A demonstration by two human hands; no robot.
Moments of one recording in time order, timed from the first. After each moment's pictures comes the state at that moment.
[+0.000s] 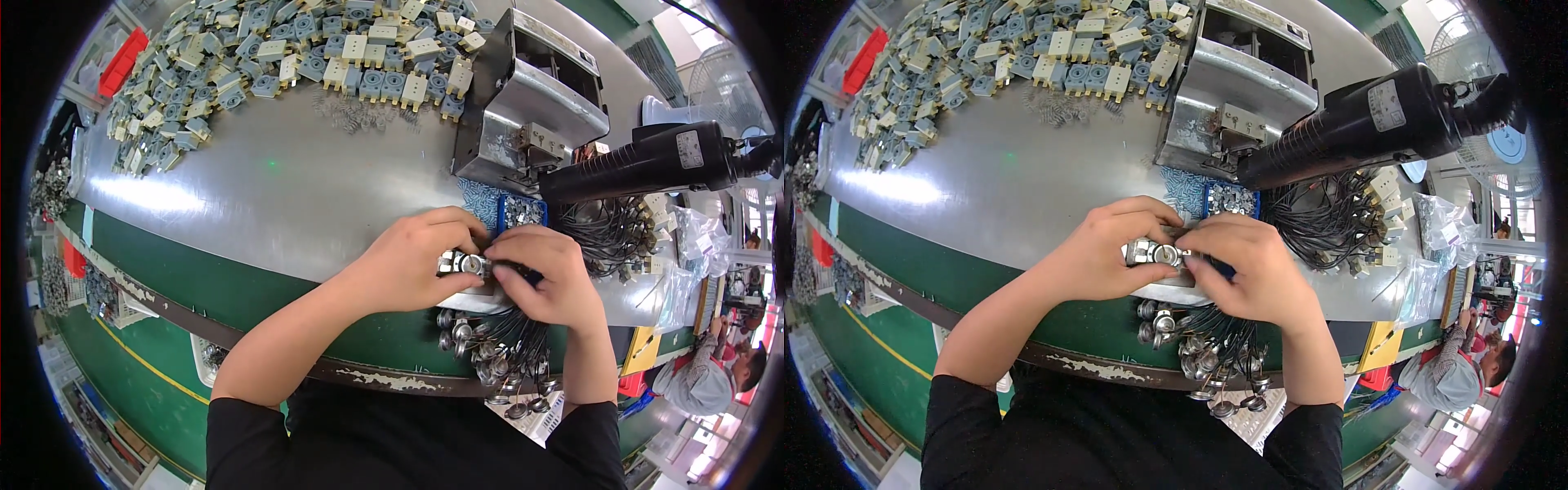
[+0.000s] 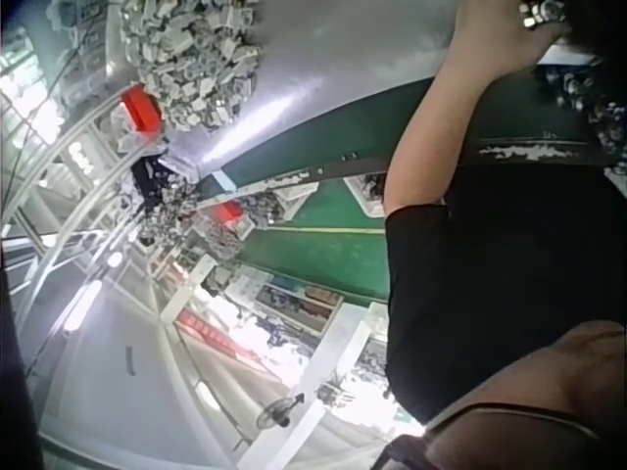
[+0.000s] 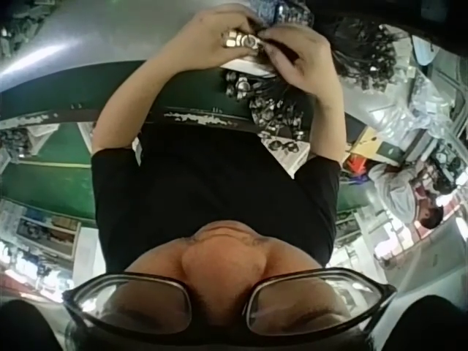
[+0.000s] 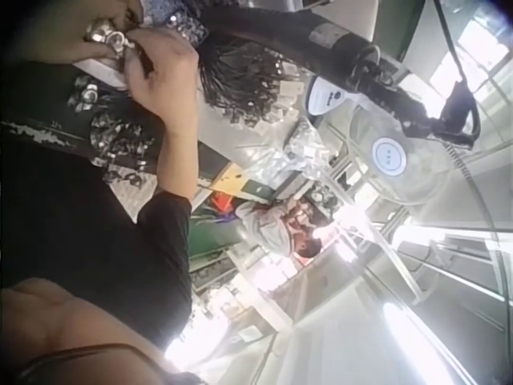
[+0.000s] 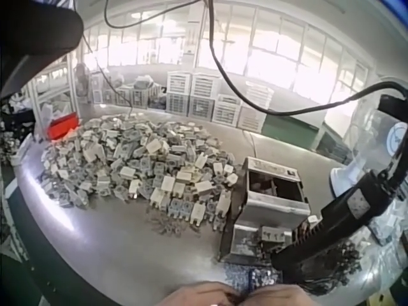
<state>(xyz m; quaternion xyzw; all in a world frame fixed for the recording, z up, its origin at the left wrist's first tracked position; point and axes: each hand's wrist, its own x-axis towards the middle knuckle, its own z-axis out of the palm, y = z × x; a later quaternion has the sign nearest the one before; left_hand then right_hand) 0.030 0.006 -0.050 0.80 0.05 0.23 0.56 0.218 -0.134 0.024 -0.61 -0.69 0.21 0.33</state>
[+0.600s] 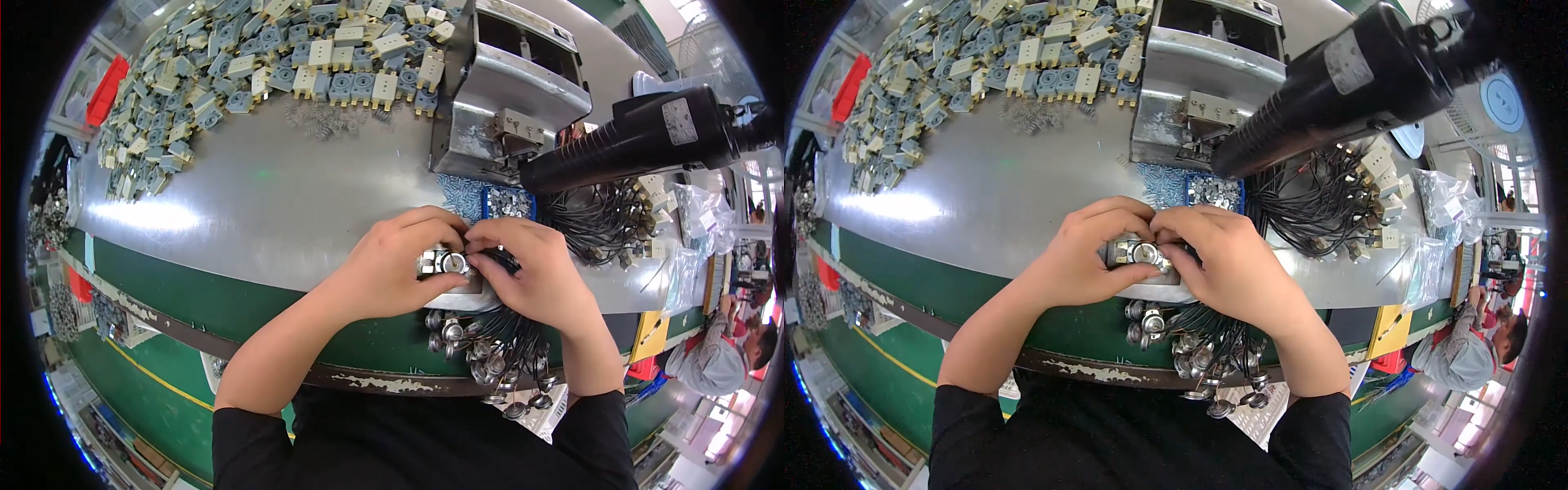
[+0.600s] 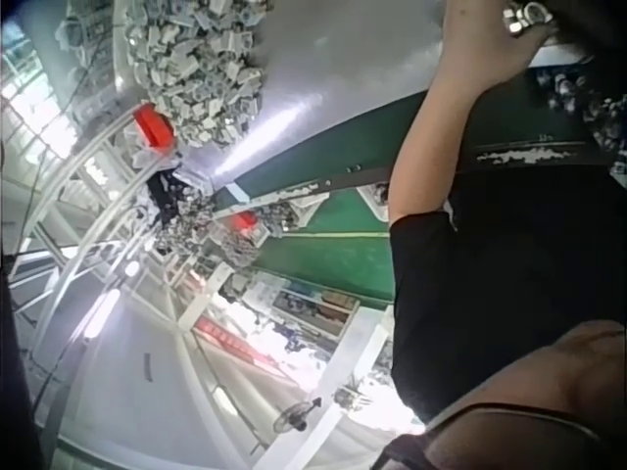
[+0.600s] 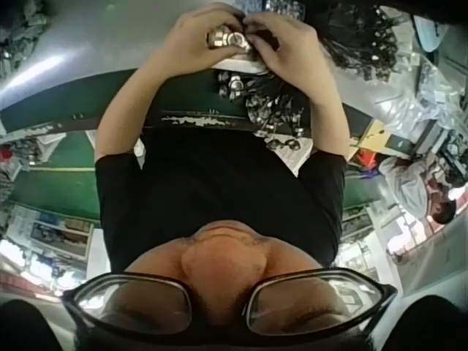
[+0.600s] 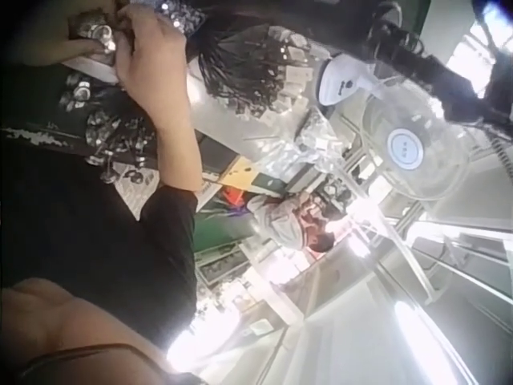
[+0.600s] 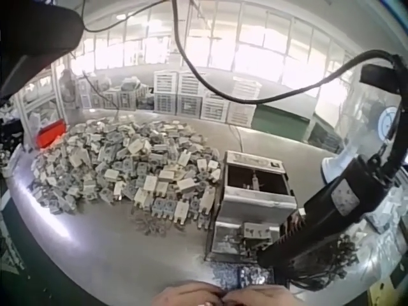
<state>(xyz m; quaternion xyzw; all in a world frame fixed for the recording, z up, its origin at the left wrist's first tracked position) 0.031 0.005 -0.040 0.81 0.08 0.21 0.55 0.208 -0.132 0.022 -0.66 -0.62 0.23 0.34</state>
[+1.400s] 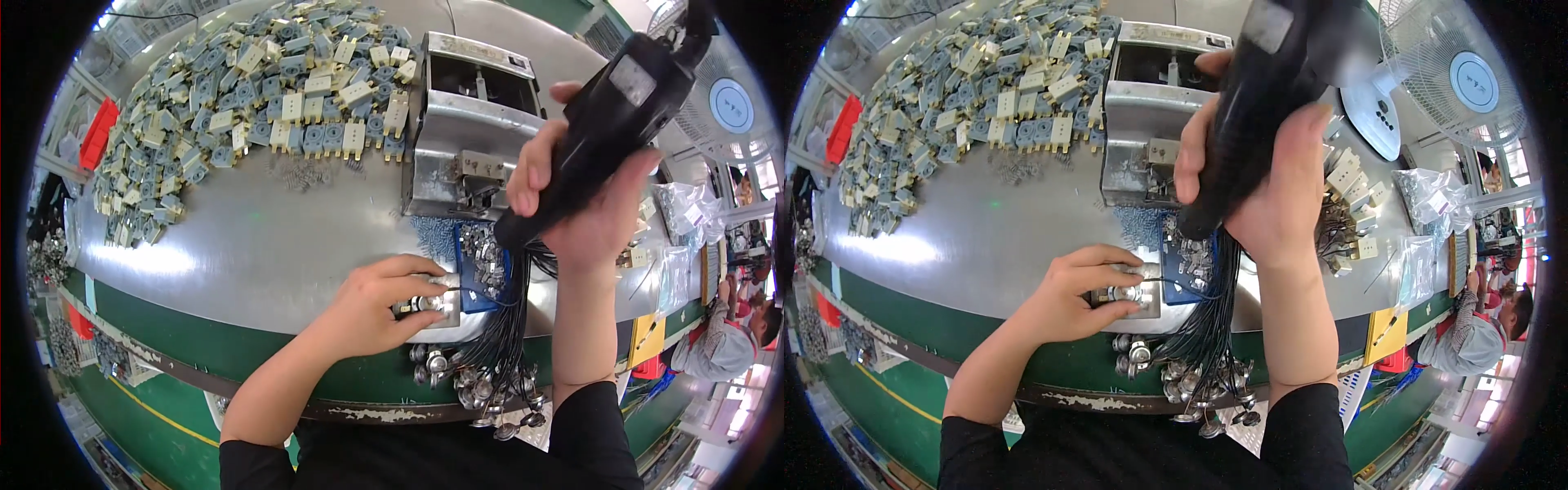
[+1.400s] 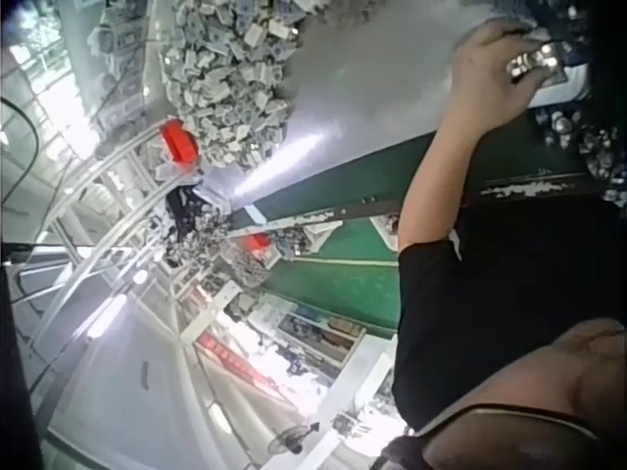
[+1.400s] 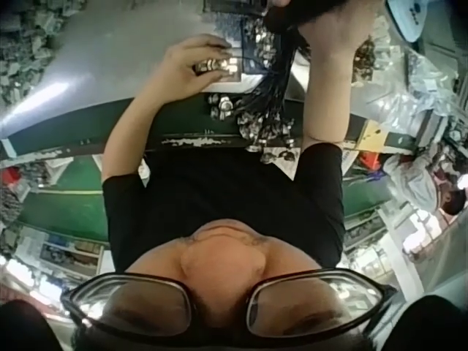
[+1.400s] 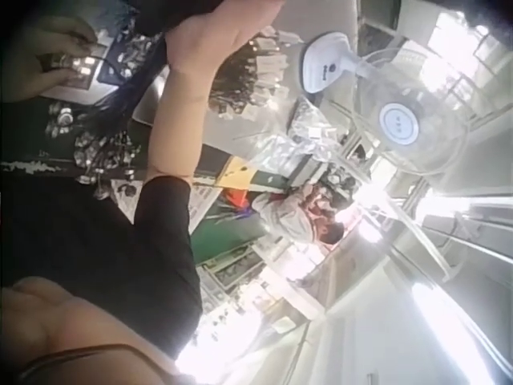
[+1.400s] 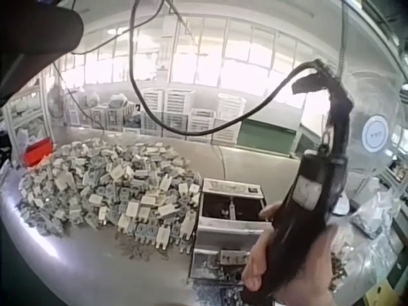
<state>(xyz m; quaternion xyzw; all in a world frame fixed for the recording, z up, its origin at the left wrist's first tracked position) 0.034 0.006 -0.039 0.81 0.05 0.20 0.54 0.264 -0.080 0.070 -0.42 -0.44 0.35 0.71</state>
